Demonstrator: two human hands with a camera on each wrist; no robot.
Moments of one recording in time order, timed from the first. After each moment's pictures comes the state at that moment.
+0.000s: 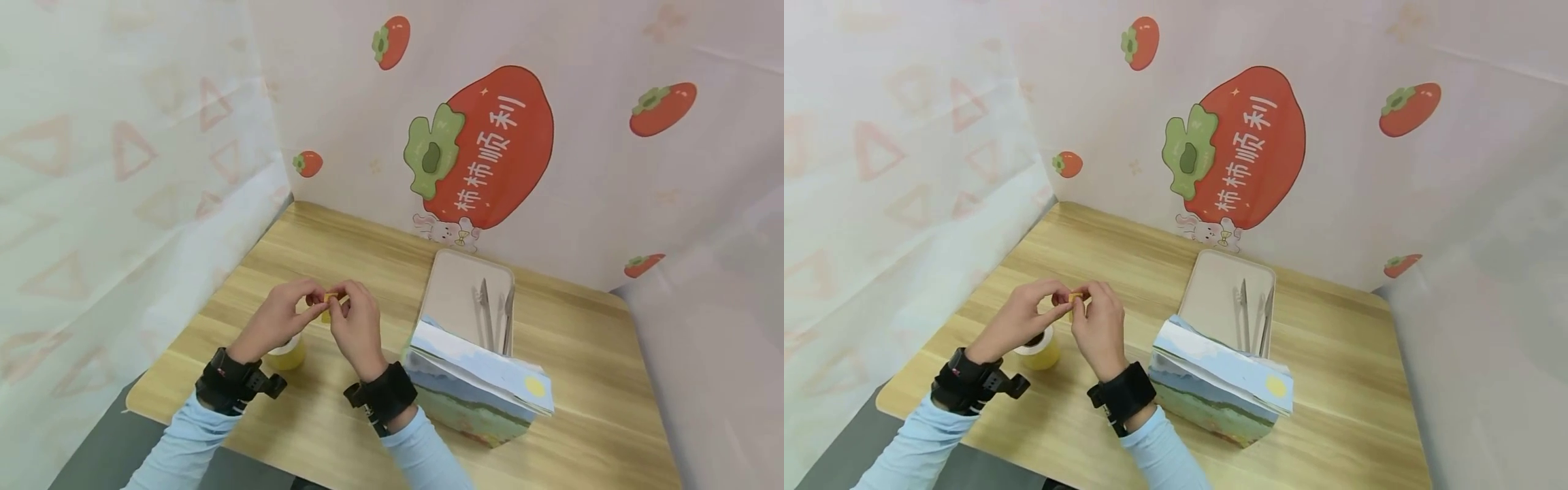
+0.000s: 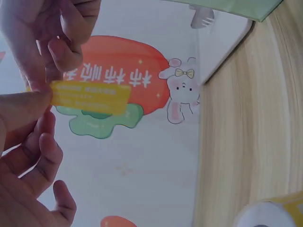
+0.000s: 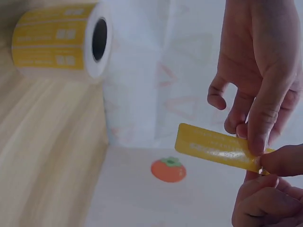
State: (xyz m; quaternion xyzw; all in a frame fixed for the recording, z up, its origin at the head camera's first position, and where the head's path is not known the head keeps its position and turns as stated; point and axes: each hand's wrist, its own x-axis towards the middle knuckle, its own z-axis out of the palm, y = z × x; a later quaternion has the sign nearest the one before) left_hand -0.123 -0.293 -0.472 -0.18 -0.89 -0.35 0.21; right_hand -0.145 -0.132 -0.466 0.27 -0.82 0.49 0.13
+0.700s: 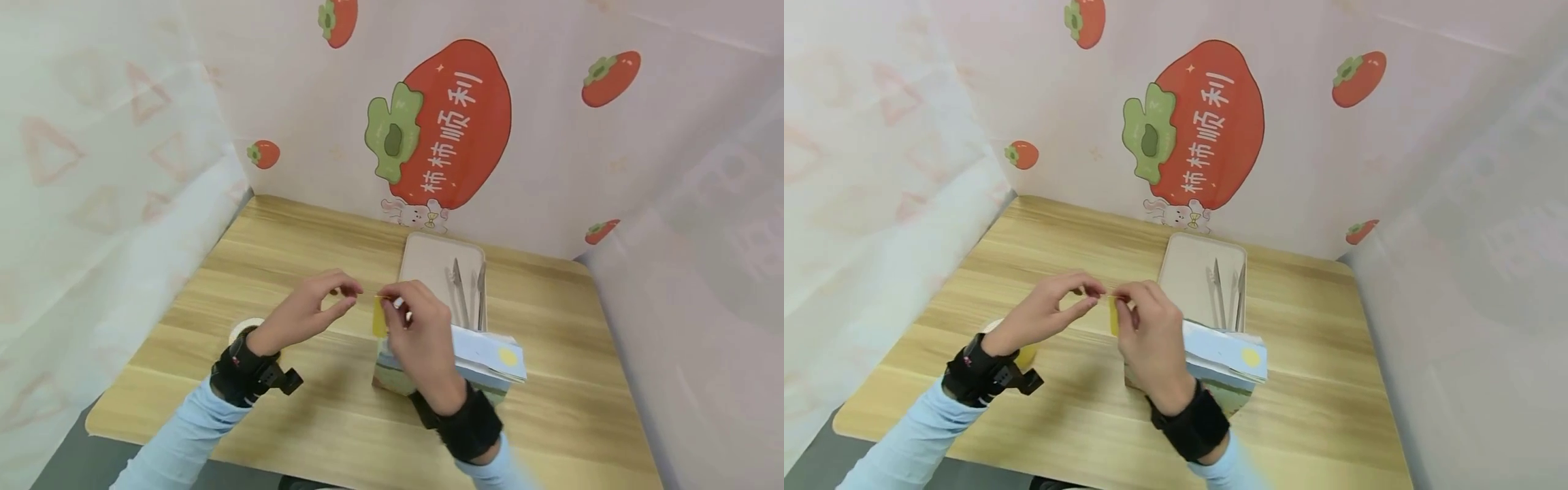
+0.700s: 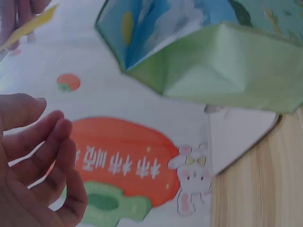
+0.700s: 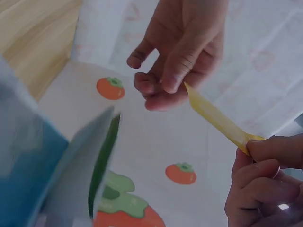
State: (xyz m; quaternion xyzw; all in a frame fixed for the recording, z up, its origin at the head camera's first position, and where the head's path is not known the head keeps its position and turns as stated) left_hand -0.148 -0.223 -0.449 -0.31 -0.85 -0.41 0.14; right_hand -0.112 -0.011 -0.394 0.31 -0.81 0.42 0.27
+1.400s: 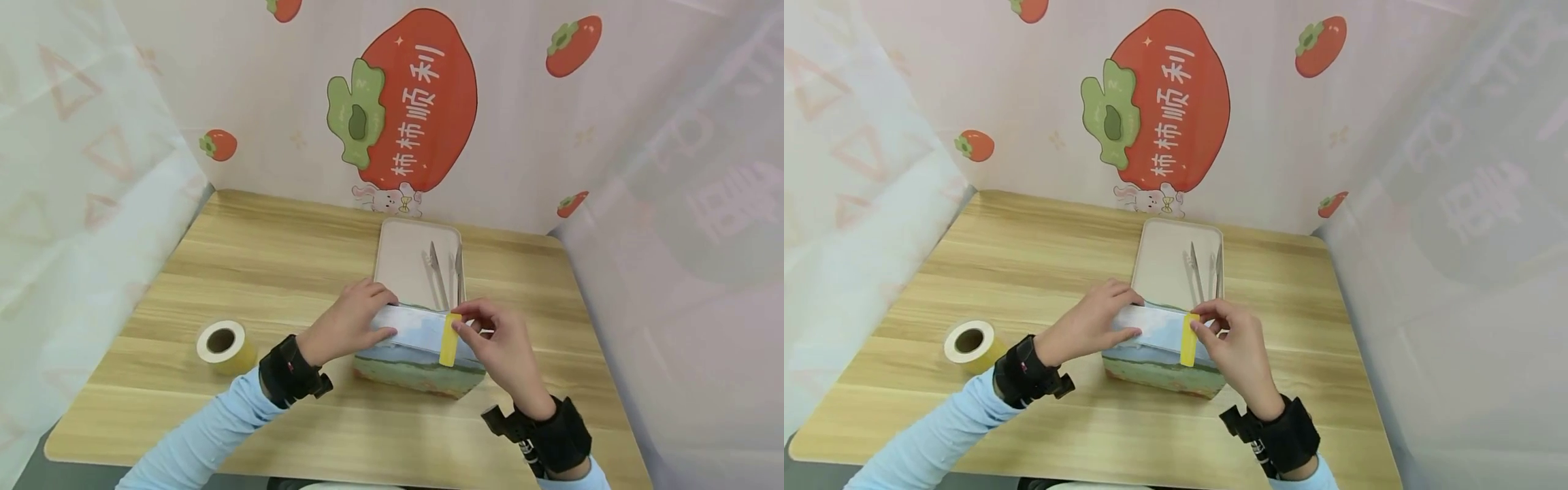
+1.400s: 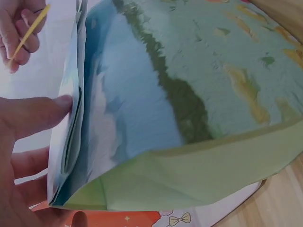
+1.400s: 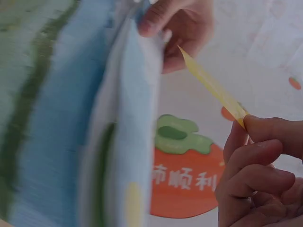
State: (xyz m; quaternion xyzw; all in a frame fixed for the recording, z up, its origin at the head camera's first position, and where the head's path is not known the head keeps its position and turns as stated) left_hand -0.159 -0.121 -0.467 -0.33 -0.91 -0.24 0.09; right_hand -0.108 0.132 -0.412 0.12 -0.89 0.44 0.06
